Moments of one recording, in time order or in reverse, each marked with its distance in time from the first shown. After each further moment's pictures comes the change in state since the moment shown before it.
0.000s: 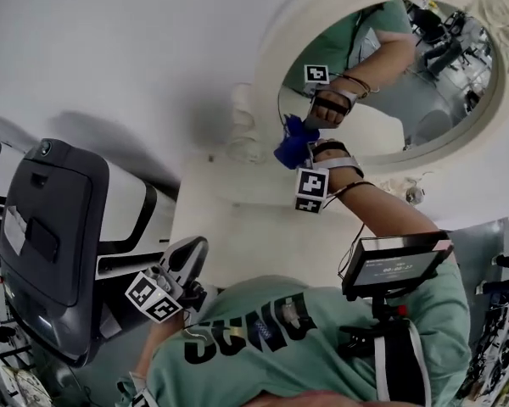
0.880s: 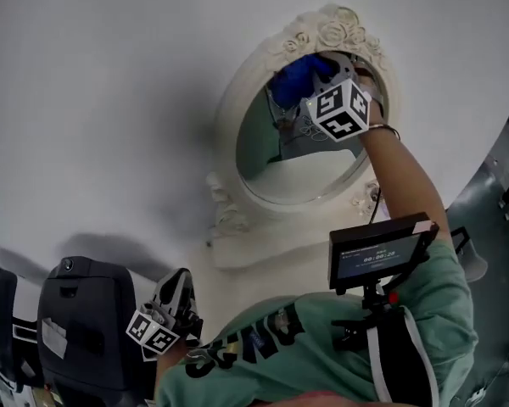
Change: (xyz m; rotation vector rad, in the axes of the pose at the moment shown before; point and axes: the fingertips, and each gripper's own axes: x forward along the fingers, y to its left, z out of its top) left arm -0.007 -0.016 0.135 0.165 -0.091 -0.251; right arm -0.328 -0.348 -0.148 0.720 -0.167 -0.860
